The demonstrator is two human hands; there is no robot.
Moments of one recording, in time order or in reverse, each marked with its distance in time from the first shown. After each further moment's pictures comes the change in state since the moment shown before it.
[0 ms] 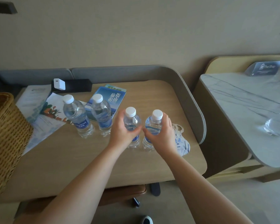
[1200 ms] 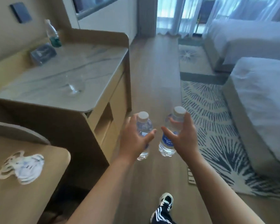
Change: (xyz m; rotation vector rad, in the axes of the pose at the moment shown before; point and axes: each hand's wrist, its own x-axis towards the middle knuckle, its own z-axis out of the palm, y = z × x) left_hand -0.317 0.210 0.223 -0.262 -1.160 0.563; right_hand -0.396 0.039 -0.312 -0.369 1.134 0.620
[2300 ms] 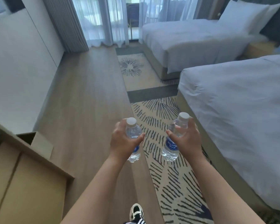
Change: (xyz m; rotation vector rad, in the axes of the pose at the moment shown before) left_hand 0.585 0.040 0.450 -0.044 -0.259 0.216; right_hand 0.578 0.311 -0.145 -0.123 0.328 0.282
